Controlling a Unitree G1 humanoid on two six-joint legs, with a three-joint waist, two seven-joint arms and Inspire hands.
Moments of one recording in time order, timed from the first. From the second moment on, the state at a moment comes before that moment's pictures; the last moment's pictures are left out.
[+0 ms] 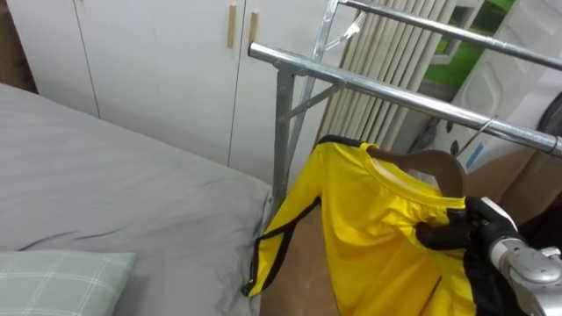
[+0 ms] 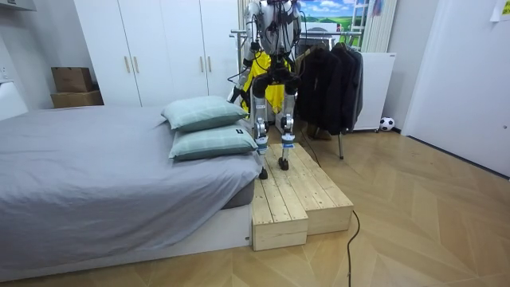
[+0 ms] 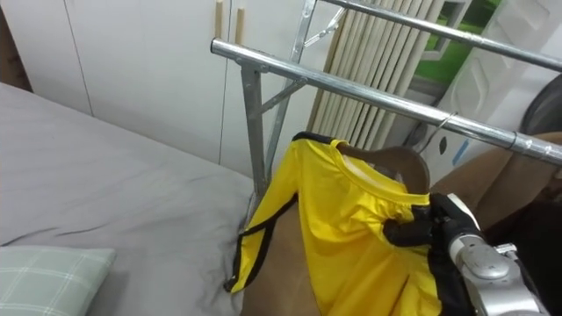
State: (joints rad) left arm 0.29 0.27 0.03 0.81 0.47 0.05 0.20; right arm -0.50 -0.48 0.11 1.04 0.07 -0.03 0.07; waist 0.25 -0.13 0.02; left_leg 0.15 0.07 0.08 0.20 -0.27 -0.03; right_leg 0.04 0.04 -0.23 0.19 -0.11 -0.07
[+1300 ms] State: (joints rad) left arm 0.30 0.28 0.03 0.85 0.46 0.06 0.18; right arm -0.49 -0.48 0.13 1.08 0.07 -0.04 0.03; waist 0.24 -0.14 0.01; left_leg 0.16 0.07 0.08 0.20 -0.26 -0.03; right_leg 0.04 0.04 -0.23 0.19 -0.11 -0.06
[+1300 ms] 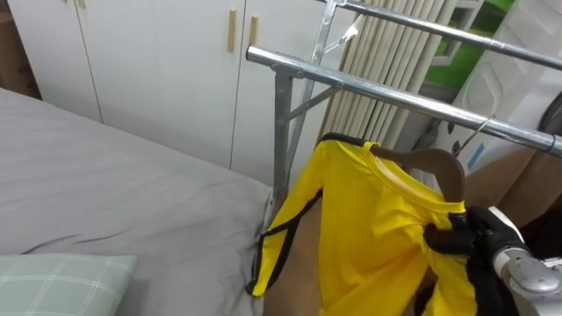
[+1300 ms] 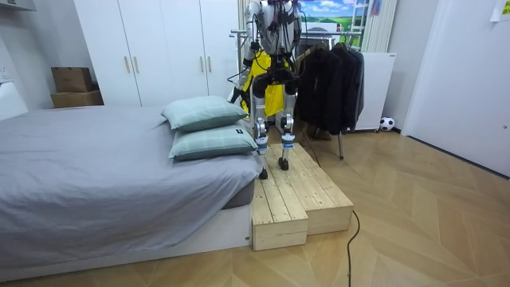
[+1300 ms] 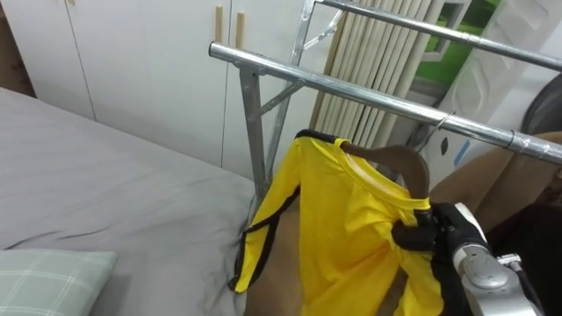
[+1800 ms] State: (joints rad) left arm 0.29 0.26 0.04 0.90 0.46 0.07 0.18; right arm -0.49 -0.48 0.12 1.02 0.01 -0.02 0.03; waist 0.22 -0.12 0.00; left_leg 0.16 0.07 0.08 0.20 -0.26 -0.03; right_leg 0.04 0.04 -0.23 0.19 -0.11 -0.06
